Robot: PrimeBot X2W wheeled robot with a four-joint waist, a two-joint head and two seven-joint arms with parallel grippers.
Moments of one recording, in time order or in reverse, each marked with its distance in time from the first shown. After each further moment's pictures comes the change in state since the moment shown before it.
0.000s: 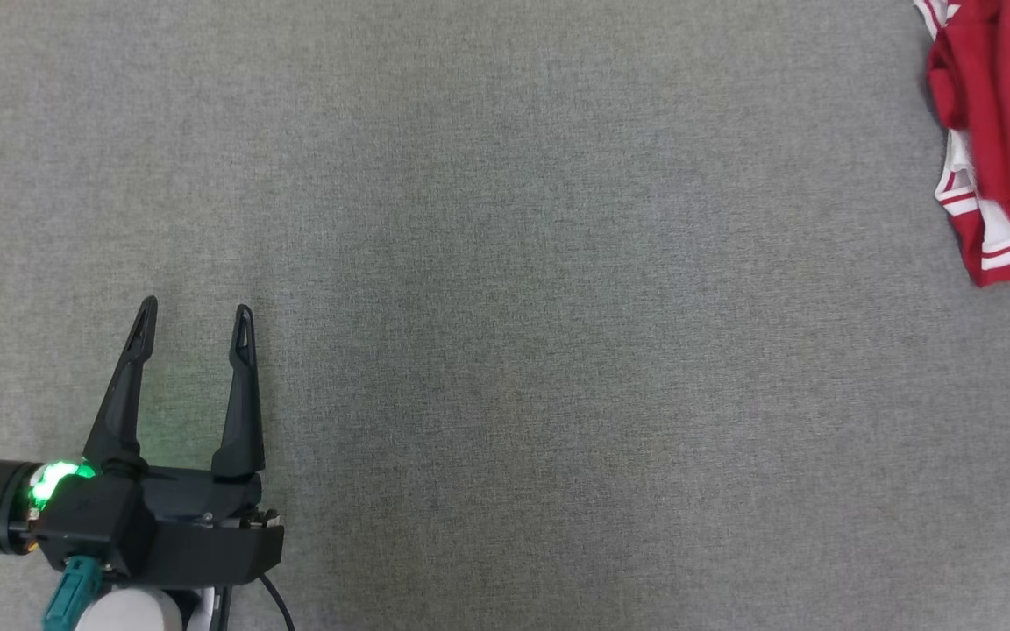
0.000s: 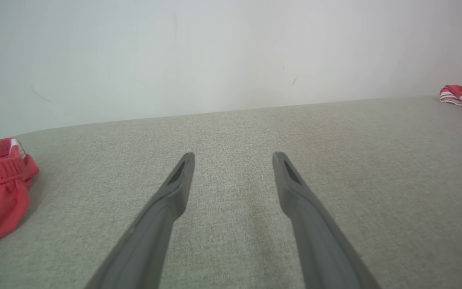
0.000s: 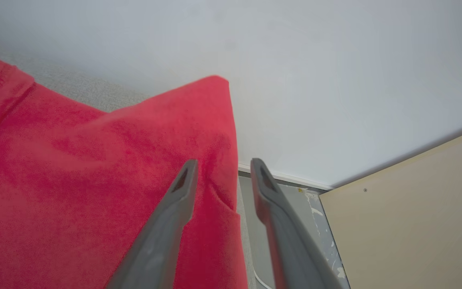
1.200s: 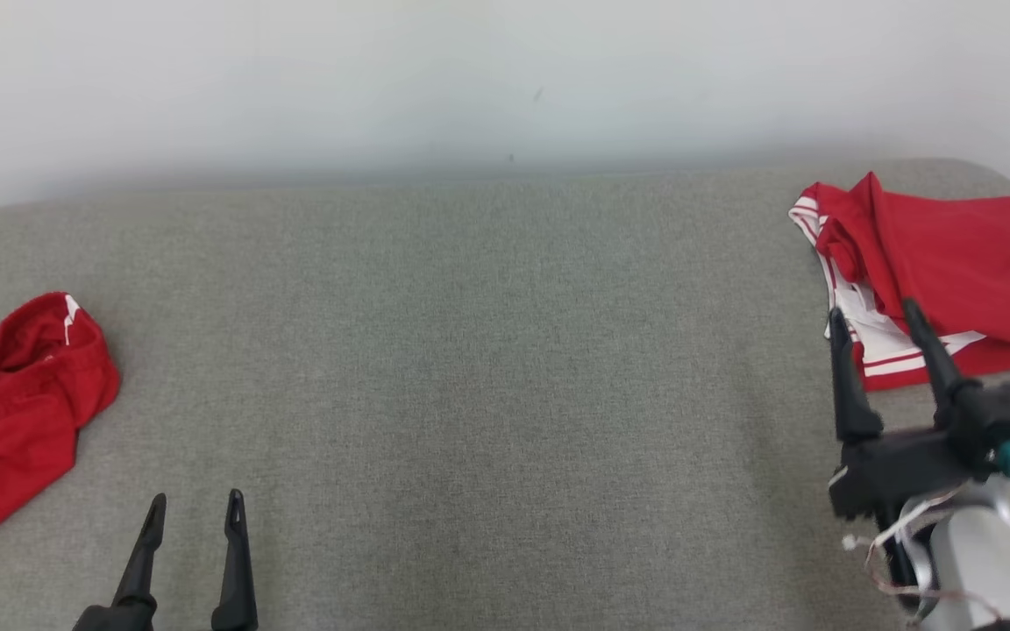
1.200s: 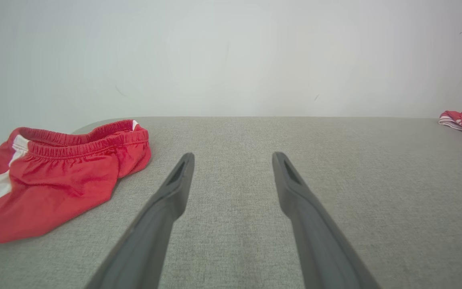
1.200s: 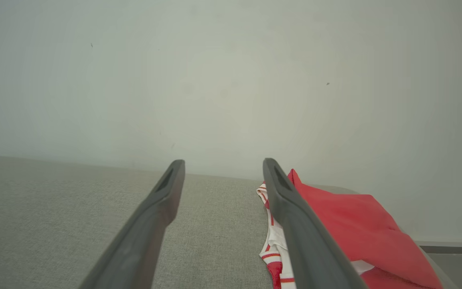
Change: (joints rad) left arm 0.230 -0.038 0.073 0.168 -0.042 0.007 0.000; right arm 0.875 0.537 -0.416 -0.821 -0.107 0.000 -0.104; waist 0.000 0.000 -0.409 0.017
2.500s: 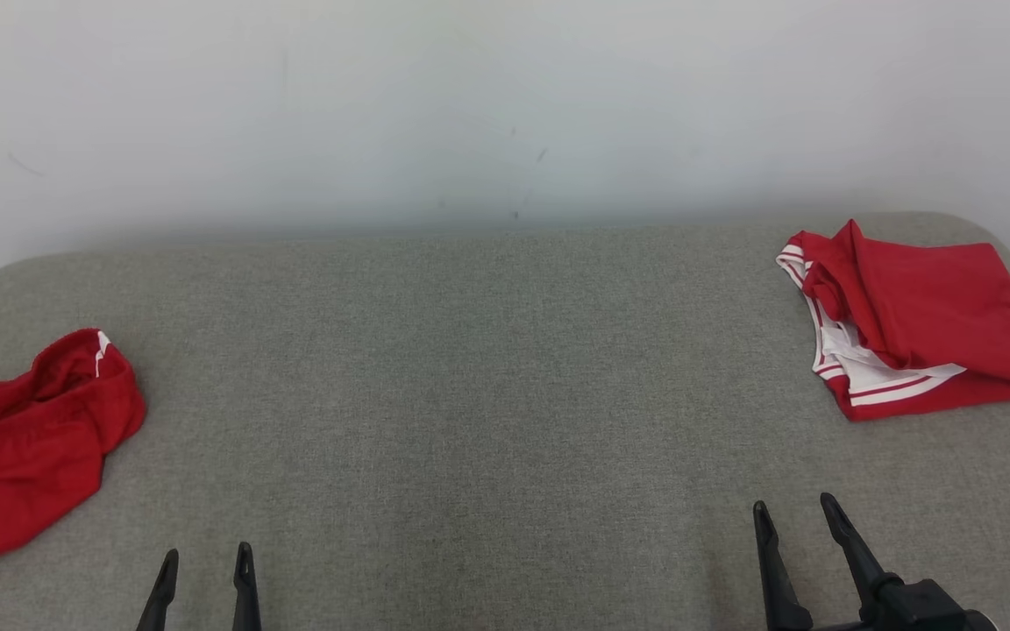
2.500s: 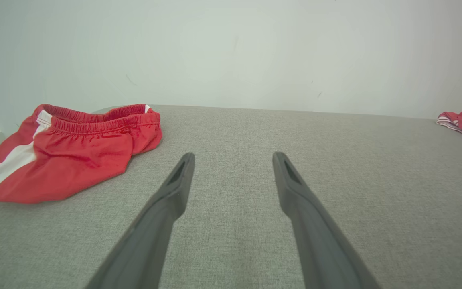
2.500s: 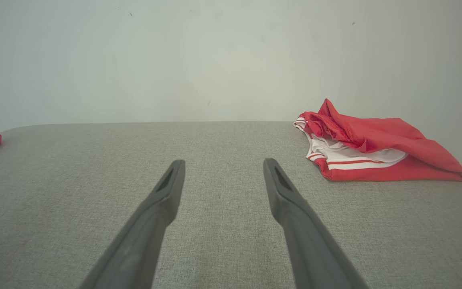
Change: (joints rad) left arm 0.060 -0.002 -0.019 0.055 -0.036 0.028 0.000; right arm 0.398 0.182 0.013 -0.192 -0.059 0.000 0.000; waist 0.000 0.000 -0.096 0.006
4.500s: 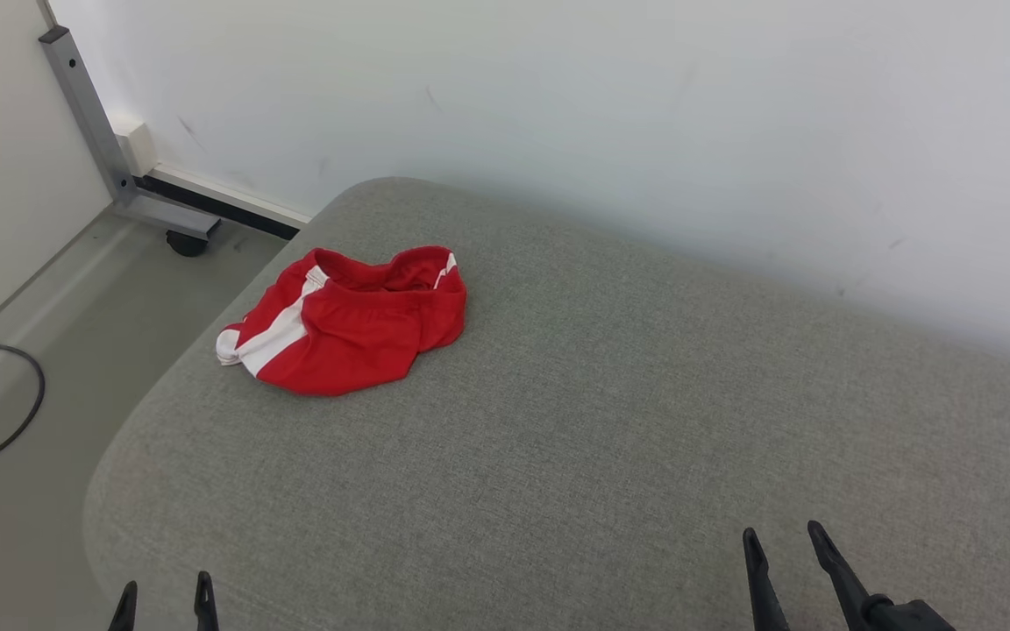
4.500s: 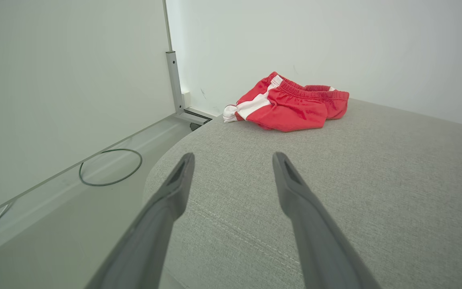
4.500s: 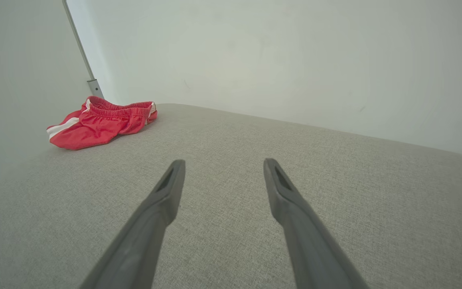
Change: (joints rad) left arm 0.019 0.000 0.091 0.042 0.041 -0.019 0.000; right arm 0.027 0.001 0.024 0.031 0.051 0.000 0.000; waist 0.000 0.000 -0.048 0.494
